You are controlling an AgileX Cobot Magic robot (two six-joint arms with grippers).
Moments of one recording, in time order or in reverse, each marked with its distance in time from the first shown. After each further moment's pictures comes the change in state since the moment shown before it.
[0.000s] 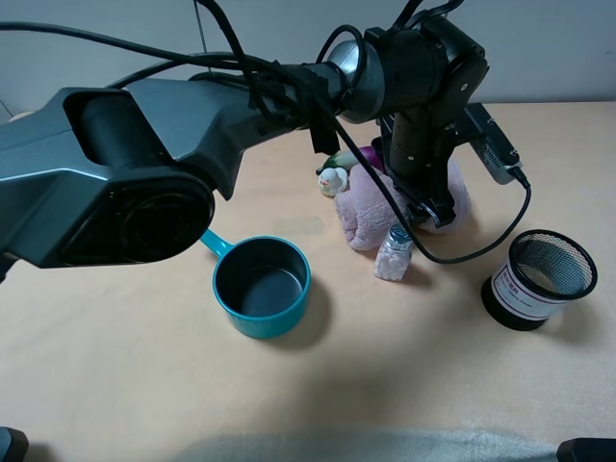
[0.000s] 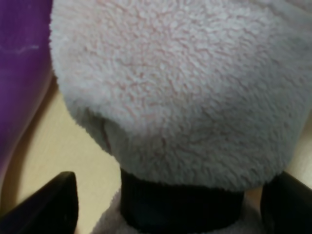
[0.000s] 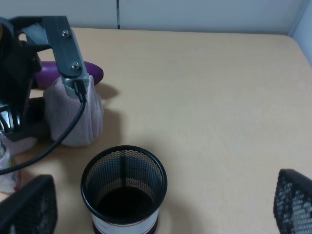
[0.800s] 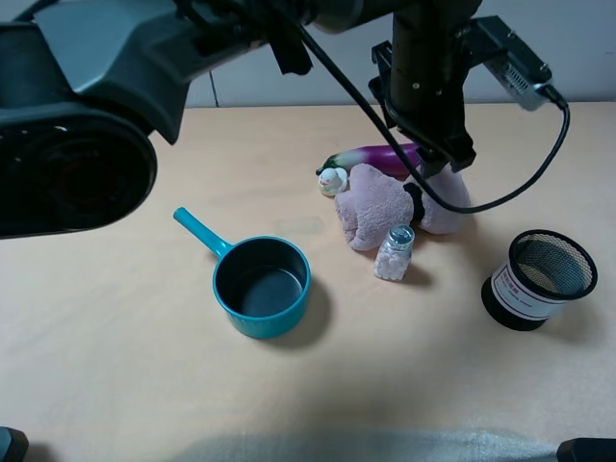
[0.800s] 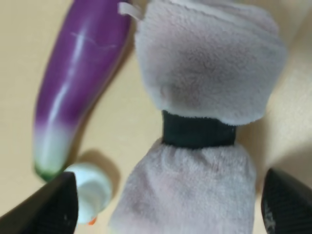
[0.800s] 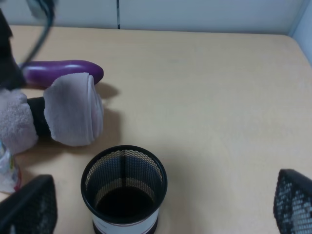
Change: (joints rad) left arm 0.016 -0.176 -0.018 -0.022 0.120 -0.015; right arm 0.000 0.000 0.000 0.000 0.001 0.000
